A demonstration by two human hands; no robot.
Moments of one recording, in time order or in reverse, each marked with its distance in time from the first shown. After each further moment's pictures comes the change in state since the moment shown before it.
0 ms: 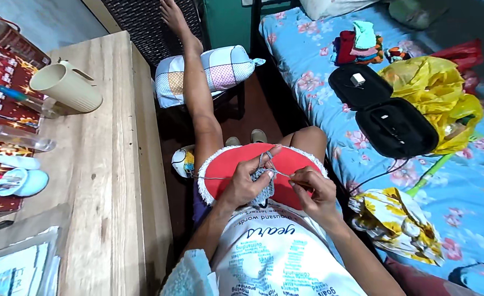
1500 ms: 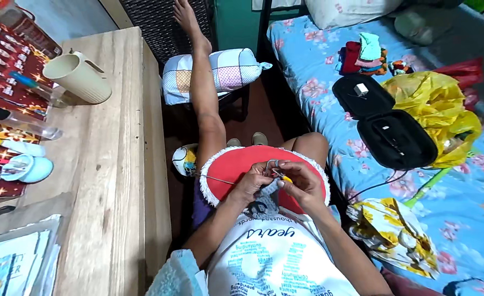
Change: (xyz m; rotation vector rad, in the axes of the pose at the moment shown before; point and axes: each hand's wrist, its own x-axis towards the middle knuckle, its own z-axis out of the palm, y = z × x) left_hand -0.002 -0.028 0.016 -0.670 0.094 -0.467; right_hand 0.015 0.002 0.023 0.515 -0.078 0.269
